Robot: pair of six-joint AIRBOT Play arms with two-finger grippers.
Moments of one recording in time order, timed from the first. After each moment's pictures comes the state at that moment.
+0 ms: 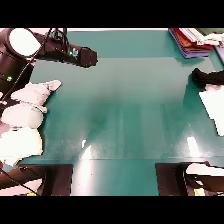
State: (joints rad) left arm -0.44 -1.31 1.65 1.21 -1.02 -1.56; right arm -0.77 -1.41 1.47 -0.93 0.97 1.30
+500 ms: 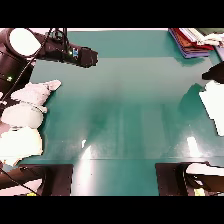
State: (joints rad) left arm -0.44 -1.31 1.65 1.21 -1.02 -1.57; right arm -0.80 -1.41 1.75 -0.97 0.96 1.29
